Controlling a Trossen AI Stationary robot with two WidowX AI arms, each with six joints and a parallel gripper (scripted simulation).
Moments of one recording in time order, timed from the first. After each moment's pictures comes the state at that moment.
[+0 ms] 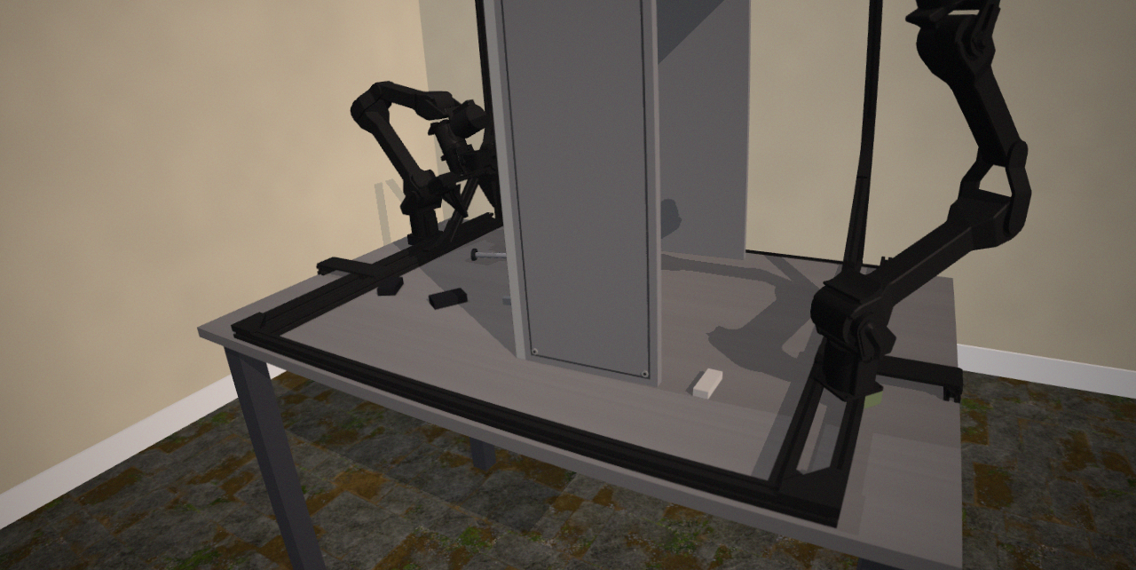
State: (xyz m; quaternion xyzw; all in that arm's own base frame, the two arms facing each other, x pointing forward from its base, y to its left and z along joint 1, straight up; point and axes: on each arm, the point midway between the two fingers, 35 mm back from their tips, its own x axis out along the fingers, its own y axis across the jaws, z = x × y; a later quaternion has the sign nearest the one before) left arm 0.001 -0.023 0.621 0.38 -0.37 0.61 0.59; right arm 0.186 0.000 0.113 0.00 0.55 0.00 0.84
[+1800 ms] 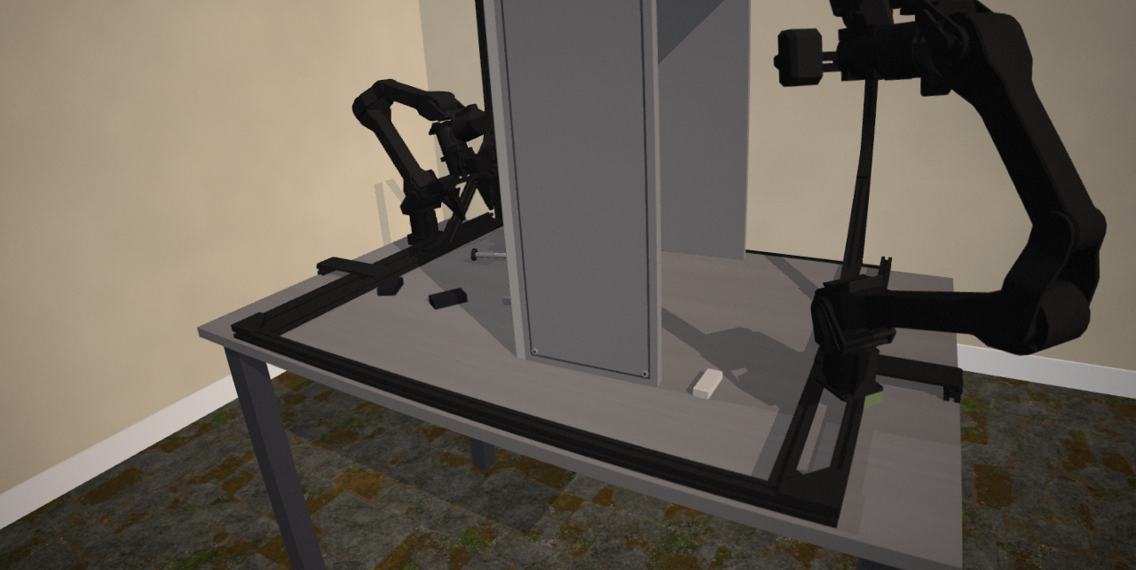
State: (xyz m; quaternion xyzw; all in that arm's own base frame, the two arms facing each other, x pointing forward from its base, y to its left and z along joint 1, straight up) left arm 0.094 0.000 0.403 0.00 0.05 0.00 1.00; right arm 0.179 -0.001 0.105 -0.01 0.58 0.01 0.82
